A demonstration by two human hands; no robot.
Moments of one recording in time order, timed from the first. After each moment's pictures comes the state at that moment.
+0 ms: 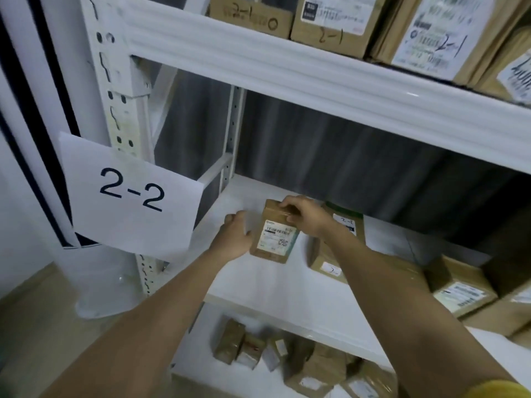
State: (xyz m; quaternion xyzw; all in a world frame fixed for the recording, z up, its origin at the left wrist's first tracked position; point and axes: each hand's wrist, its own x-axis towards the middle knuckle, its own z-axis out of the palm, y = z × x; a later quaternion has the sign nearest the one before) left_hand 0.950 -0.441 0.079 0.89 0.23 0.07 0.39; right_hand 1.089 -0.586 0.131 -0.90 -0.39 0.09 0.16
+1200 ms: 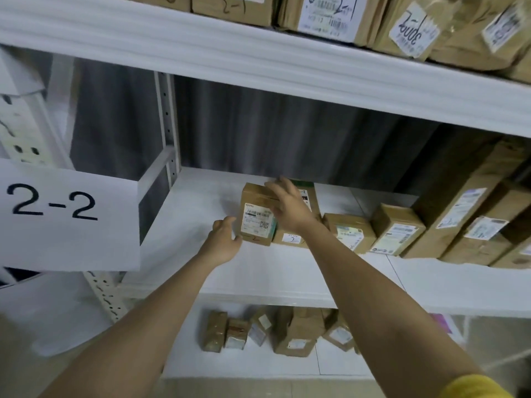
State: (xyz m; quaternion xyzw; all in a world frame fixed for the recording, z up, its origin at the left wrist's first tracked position) left_hand 0.959 -0.497 0.065 0.91 0.13 -0.01 0.39; right_hand 1.052 -0.653 0.116 -0.94 -0.25 0.00 0.24
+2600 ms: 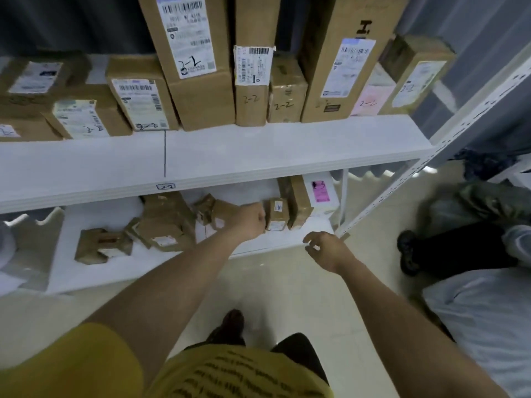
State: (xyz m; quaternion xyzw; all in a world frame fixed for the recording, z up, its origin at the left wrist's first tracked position) left_hand 0.990 -1.143 -0.061 0.93 -0.01 -0.21 0.29; right_hand 0.953 -1.363 -0.093 -0.95 -0.02 0.24 0.21
